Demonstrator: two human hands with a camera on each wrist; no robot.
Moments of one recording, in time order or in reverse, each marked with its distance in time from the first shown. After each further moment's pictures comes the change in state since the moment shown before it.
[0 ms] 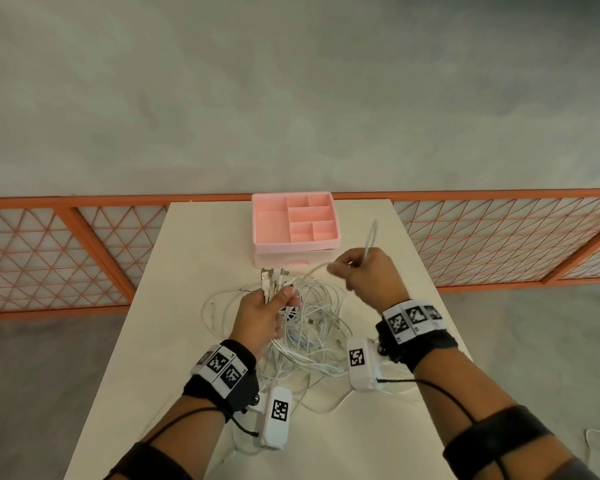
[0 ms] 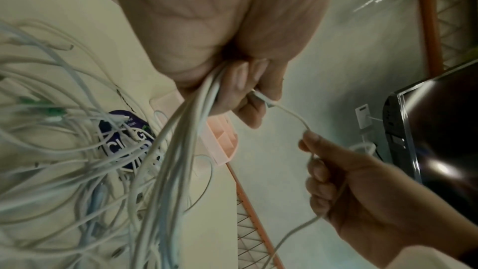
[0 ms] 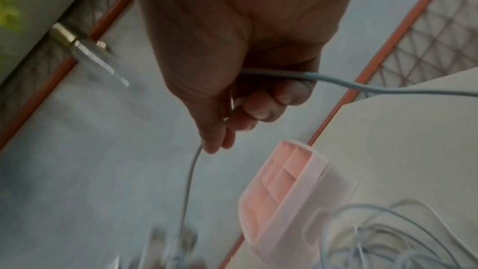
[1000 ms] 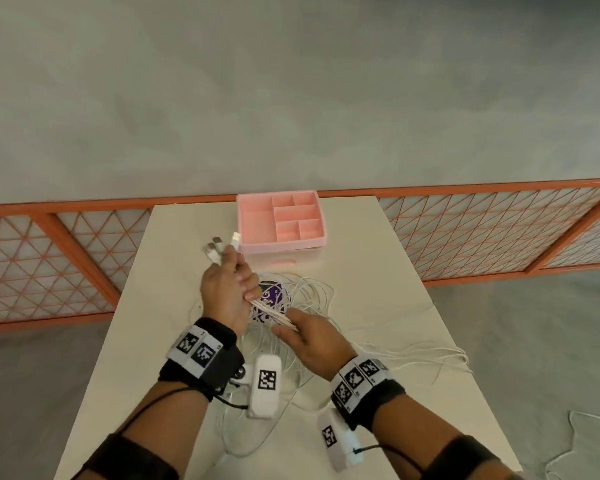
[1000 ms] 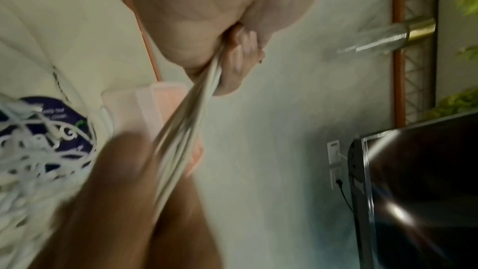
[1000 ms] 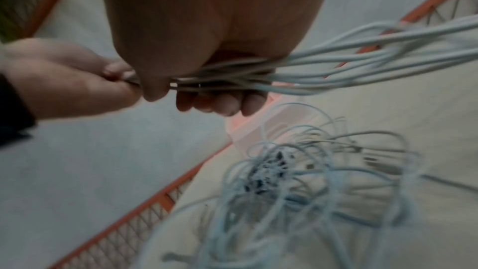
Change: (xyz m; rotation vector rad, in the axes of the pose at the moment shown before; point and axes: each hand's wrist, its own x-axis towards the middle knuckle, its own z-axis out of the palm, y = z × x) left_hand 0.011 0.048 0.005 -0.489 0.095 0.118; right_hand -0.062 0.037 0.080 -0.169 -0.330 -0.300
